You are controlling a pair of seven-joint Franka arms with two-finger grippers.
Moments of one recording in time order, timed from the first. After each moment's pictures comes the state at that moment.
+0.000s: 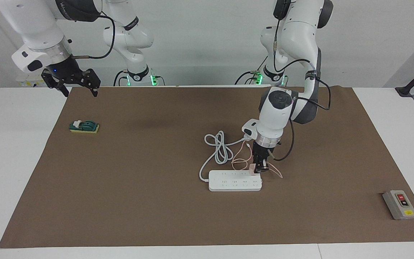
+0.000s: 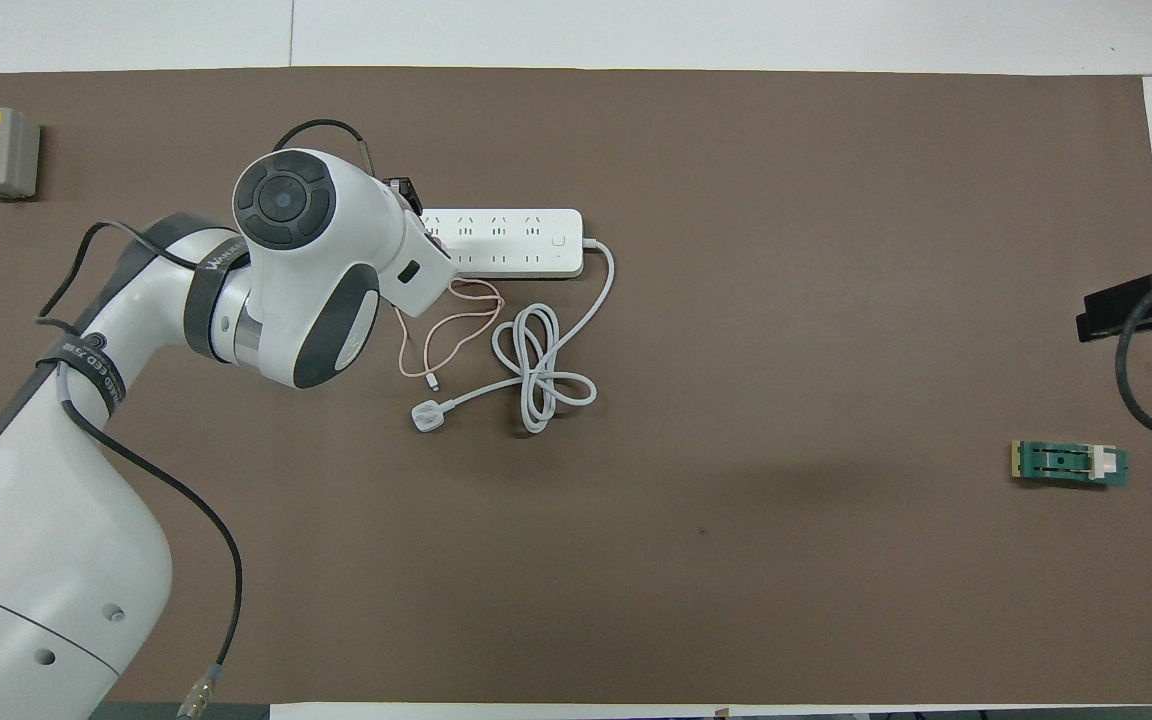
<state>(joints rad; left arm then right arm) -0.30 0.43 -0.14 -1.73 0.10 2.34 1.13 -0.05 -0.03 0.00 -1.60 -0.03 1.51 -0.05</state>
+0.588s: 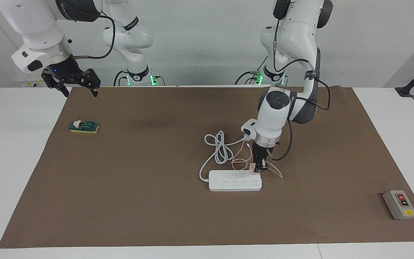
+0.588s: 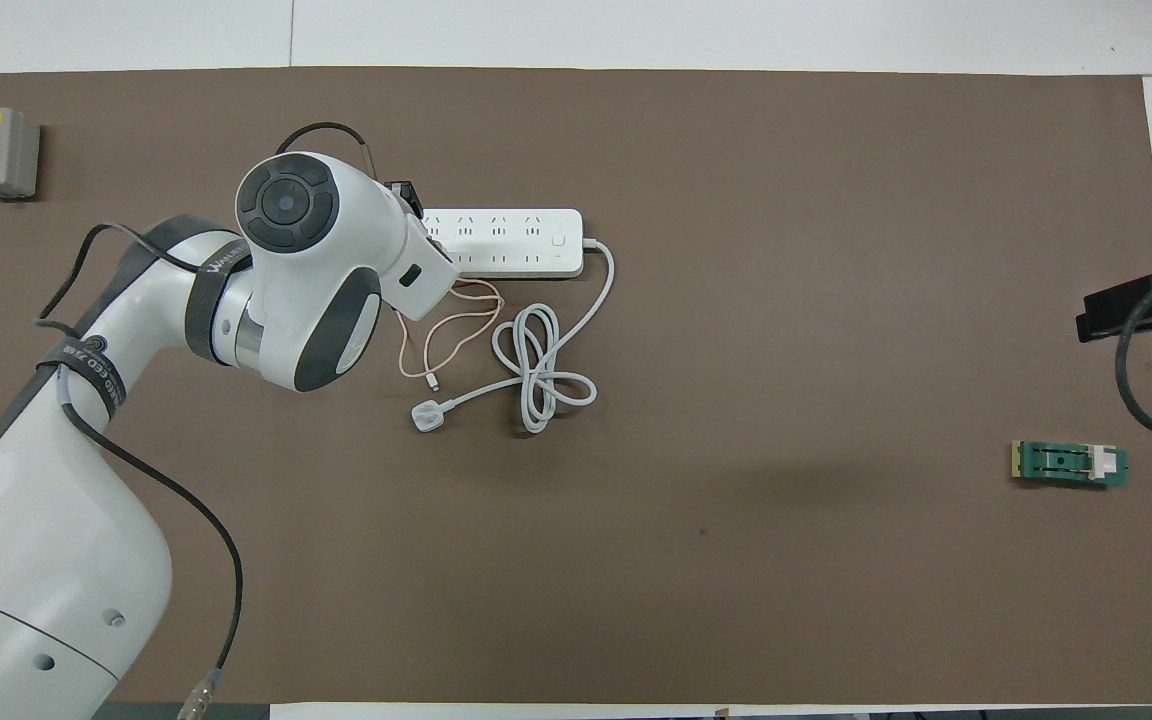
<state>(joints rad) -0.30 0.43 -0.14 -1.74 0.13 2.34 1.13 -0.05 -0.03 0.00 -1.60 -0.03 1.51 -0.05</state>
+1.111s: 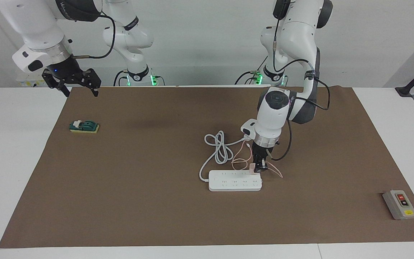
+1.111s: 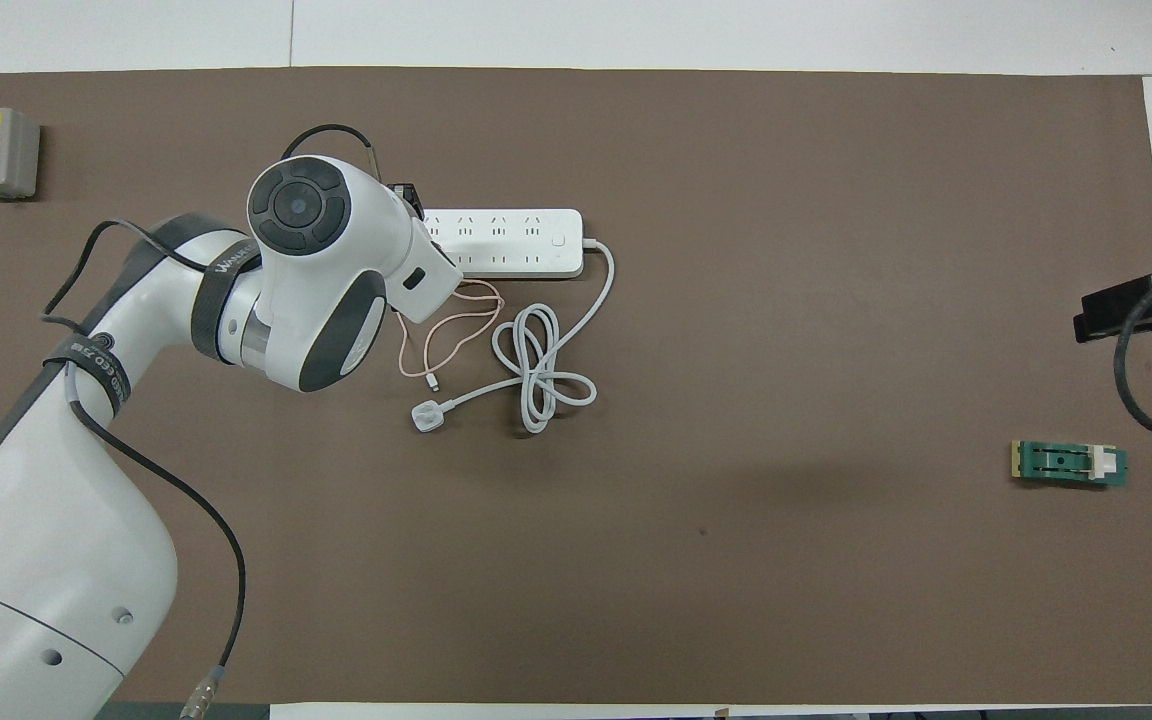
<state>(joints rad) -0.30 0.44 -0.14 -1.72 0.13 2.32 1.13 -0.05 -0.03 0.00 -1.60 -0.02 1.51 -0.05</state>
